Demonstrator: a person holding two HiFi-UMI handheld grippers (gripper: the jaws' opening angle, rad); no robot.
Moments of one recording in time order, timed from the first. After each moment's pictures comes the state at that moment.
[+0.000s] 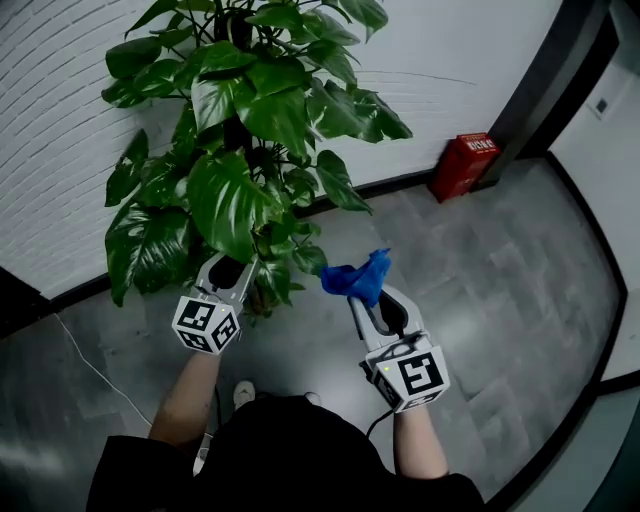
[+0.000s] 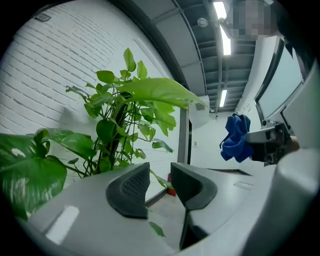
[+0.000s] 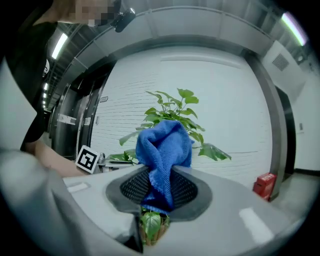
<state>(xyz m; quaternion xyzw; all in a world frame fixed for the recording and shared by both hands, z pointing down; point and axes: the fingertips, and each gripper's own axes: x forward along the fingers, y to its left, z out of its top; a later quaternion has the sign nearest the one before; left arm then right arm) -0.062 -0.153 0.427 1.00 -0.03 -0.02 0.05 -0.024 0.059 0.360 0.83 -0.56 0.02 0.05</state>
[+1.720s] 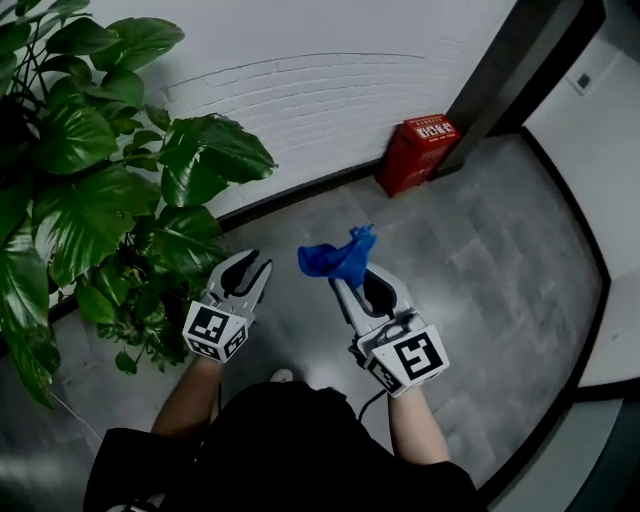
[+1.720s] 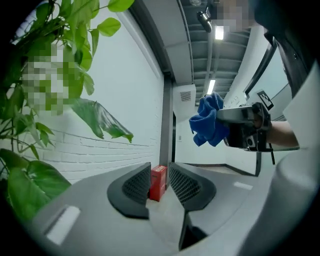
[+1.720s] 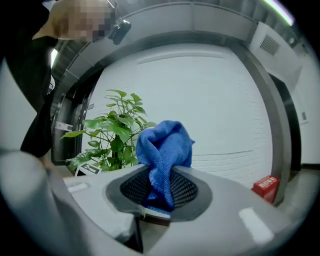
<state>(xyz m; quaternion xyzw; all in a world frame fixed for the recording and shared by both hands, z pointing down) 0.365 0.028 0.469 1.00 0.07 0.00 0.03 0.383 0.160 0.362 0.82 -0.57 0.01 0.02</state>
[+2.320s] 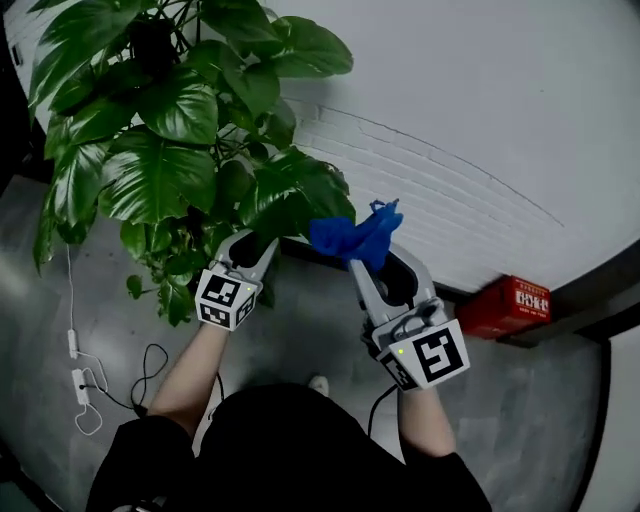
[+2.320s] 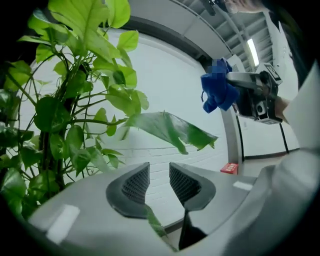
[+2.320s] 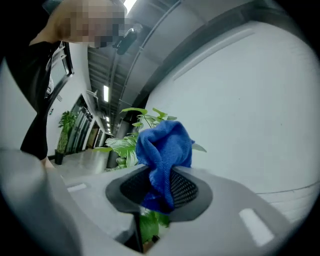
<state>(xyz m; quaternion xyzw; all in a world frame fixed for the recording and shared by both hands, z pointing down) 0.381 -0.136 0.455 0.95 -0.31 0.02 -0.02 0.469 0.003 0.276 0.56 -0.82 -0.10 0.00</state>
